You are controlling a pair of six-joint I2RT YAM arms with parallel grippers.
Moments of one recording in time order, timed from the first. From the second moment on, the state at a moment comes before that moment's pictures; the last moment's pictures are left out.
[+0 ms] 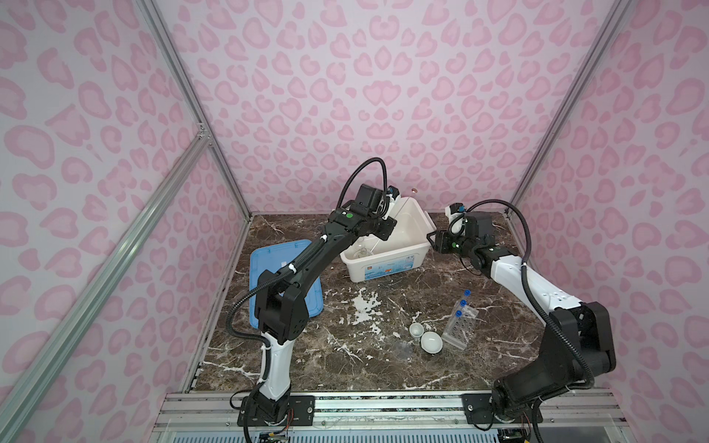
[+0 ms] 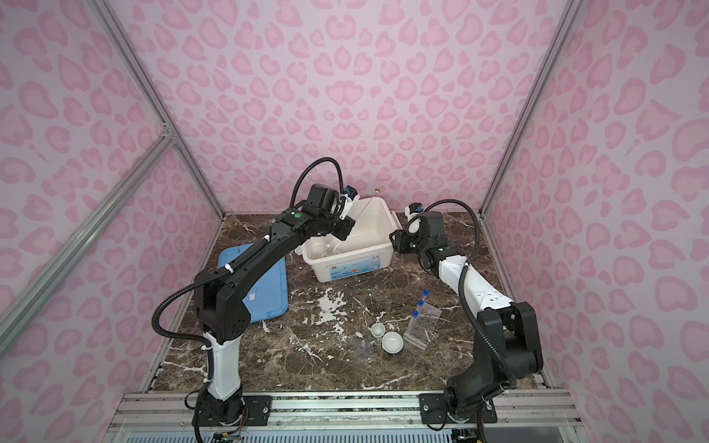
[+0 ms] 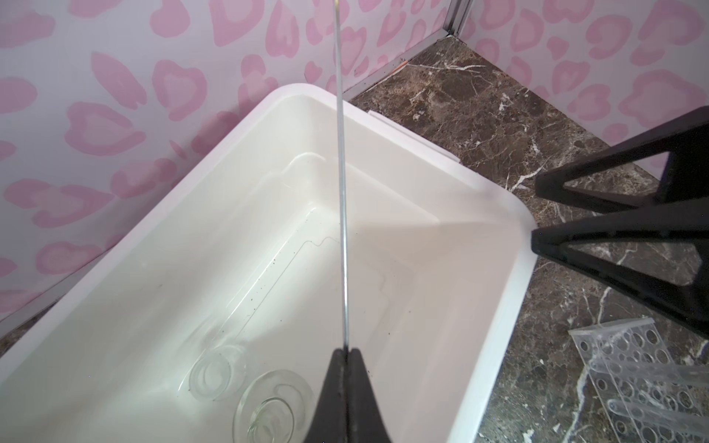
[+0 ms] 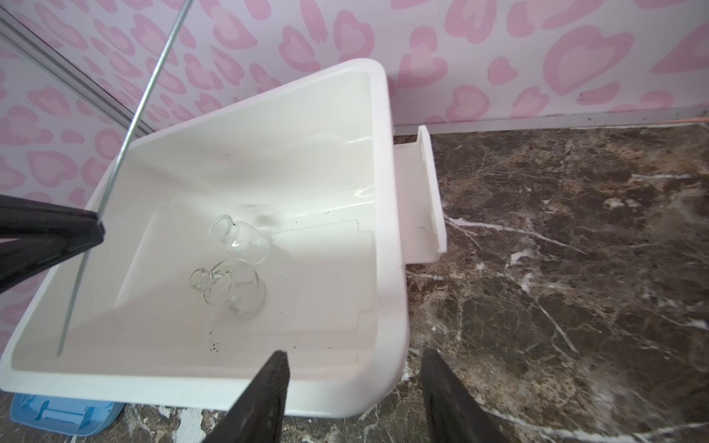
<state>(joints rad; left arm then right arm) -0.58 2.05 2.01 -0.67 0.13 0.08 0.21 1.57 1.16 -0.18 -0.26 0.24</state>
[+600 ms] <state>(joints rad) -0.54 2.25 2.14 -0.72 0.20 0.03 0.24 1.56 1.14 -0.19 -0.30 0.25</state>
